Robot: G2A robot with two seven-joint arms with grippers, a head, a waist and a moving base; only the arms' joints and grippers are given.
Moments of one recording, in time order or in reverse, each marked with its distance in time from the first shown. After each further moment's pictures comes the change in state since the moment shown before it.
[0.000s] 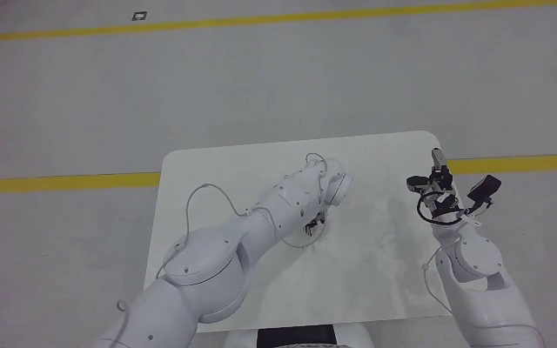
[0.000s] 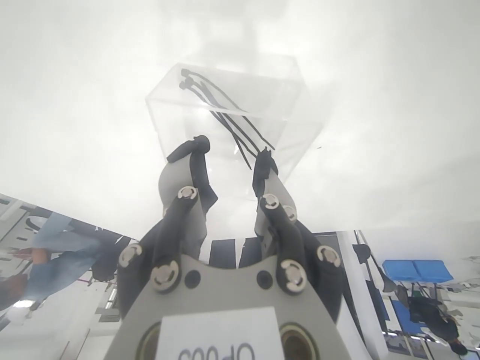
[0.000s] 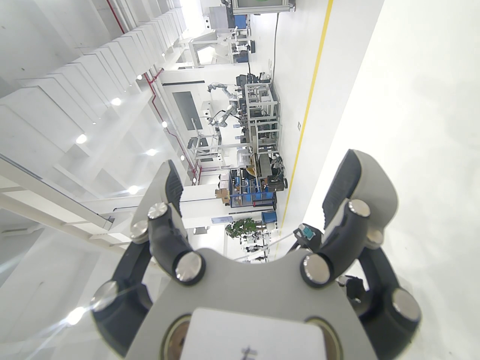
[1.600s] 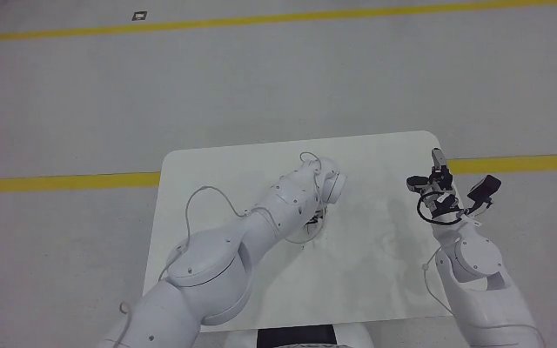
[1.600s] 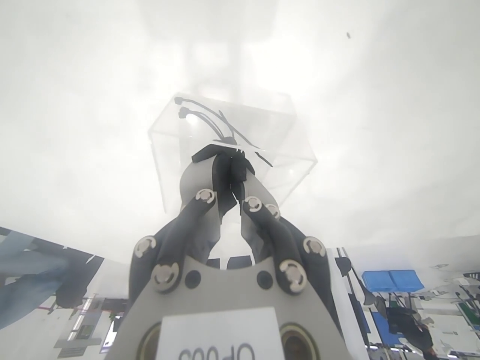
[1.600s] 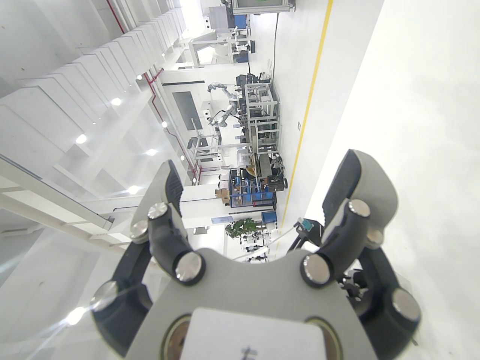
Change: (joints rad) left arm 0.006 -0.013 -0.046 0.055 -0.017 0.000 0.100; right arm 0.000 0.000 0.000 0.000 0.000 0.000 0.000
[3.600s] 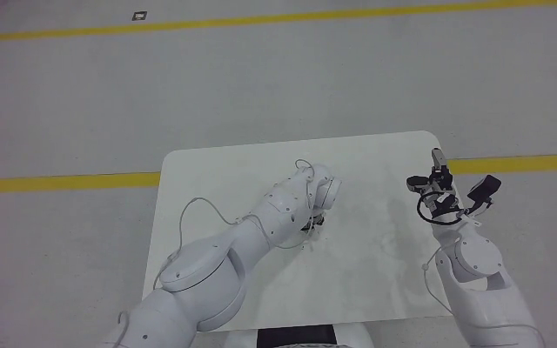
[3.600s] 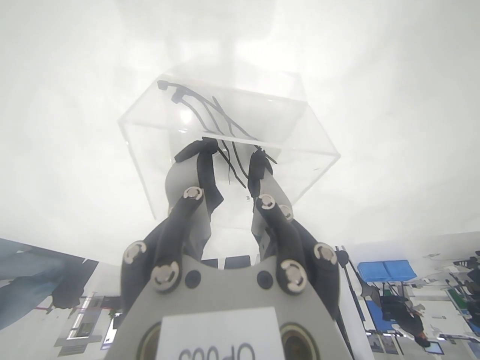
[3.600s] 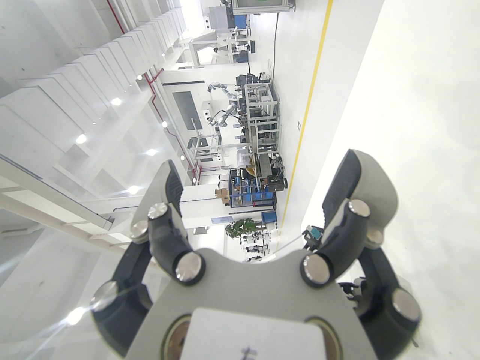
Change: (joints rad) left arm 0.087 0.053 -0.130 -0.091 0.143 0.000 -0.037; right arm 0.000 0.000 0.000 0.000 0.000 0.000 0.000
